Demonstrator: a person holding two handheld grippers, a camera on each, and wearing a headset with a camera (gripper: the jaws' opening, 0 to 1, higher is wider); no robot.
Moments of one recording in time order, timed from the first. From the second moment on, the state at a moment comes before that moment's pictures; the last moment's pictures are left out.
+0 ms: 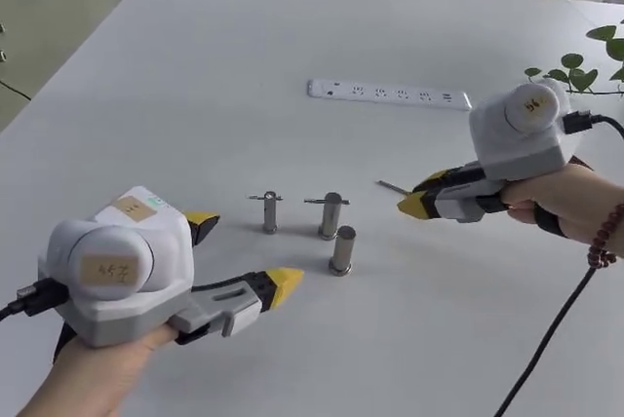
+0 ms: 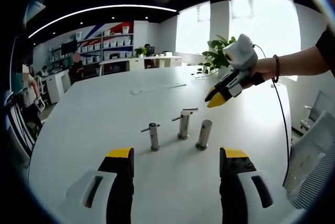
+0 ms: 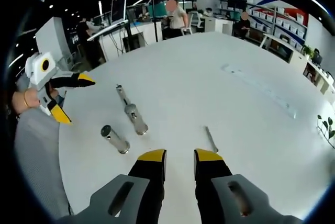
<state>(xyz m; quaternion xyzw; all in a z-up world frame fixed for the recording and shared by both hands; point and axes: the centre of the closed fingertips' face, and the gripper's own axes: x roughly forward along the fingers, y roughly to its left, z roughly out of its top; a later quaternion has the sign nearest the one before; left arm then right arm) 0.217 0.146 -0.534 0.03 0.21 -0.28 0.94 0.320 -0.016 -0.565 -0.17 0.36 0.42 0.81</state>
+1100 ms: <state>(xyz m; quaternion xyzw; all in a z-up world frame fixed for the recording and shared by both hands) 0.218 0.151 -0.534 0.02 0.22 -0.27 0.94 0.377 -0.027 -0.607 -0.20 0.40 0.37 0.81</state>
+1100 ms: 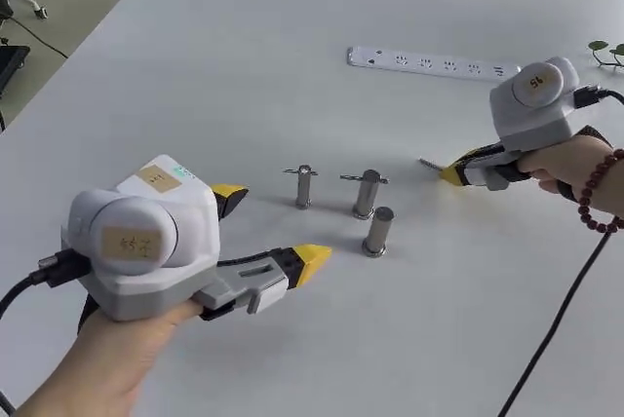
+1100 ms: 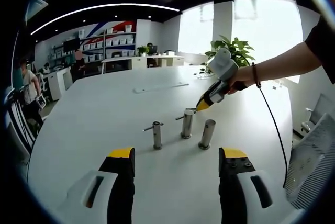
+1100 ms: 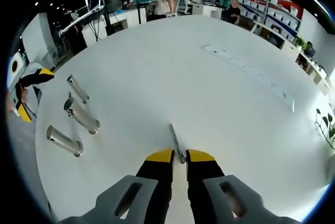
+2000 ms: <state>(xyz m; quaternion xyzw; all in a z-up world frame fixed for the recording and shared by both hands) 0.217 0.151 -0.533 0.02 0.22 -0.27 0.94 0.370 -0.024 -0.600 -0.31 0.39 0.40 0.77</state>
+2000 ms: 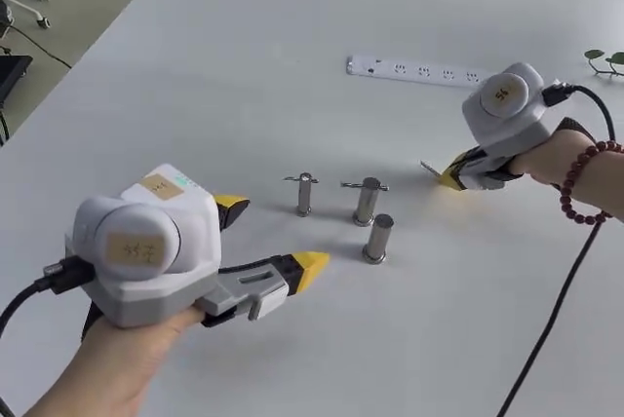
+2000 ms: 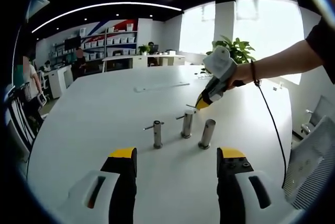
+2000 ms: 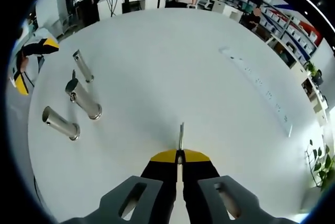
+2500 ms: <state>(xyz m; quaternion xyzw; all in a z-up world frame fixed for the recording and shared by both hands) 0.218 0.145 -0.520 0.00 0.22 -0.28 0.93 0.339 -0.004 -0.558 -0.33 0.32 0.44 0.77</state>
